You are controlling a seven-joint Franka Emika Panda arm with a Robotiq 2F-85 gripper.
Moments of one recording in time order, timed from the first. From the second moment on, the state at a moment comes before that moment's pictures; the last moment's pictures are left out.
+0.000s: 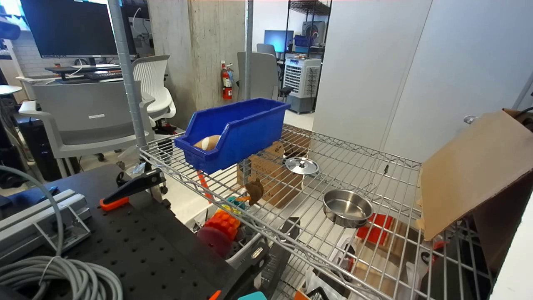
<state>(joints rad) 0.03 -0.68 -0.03 -2.68 -0.02 2.14 -0.09</state>
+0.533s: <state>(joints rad) 0.05 -0.19 -0.10 -2.67 0.15 2.51 -0.18</state>
